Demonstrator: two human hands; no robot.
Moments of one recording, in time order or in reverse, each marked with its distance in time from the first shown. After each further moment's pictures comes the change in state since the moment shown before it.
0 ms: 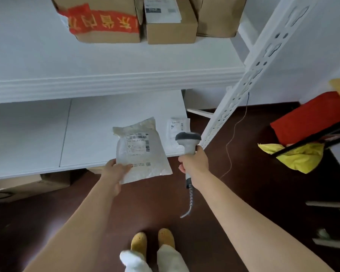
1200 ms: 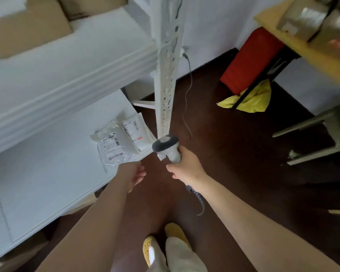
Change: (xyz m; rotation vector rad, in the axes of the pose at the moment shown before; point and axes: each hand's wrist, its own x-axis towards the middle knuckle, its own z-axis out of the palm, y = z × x) left_hand 0.059 -0.013 0.169 0.455 -0.287 -0.188; right_hand 0.039 0.029 -0.068 -0.057 0.045 0.006
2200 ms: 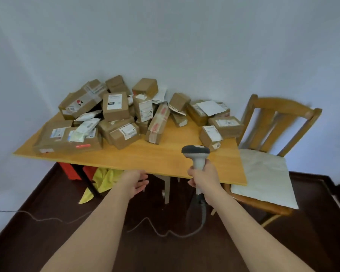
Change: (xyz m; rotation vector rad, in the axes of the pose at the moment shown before) left_hand -0.391 -0.045 0.710 0.658 -0.620 0.278; right_hand -0.241 0.197 -0.685 0.707 0.979 0.064
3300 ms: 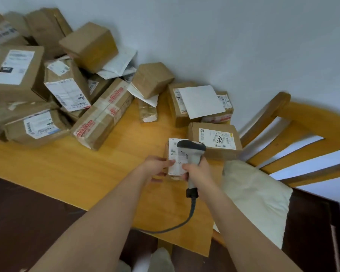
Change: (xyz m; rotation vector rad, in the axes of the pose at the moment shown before) left_hand 0.242 0.086 0.355 0.324 -0.133 -0.145; right_hand 0.418 0.011 -0.129 -0.066 -0.133 0.292
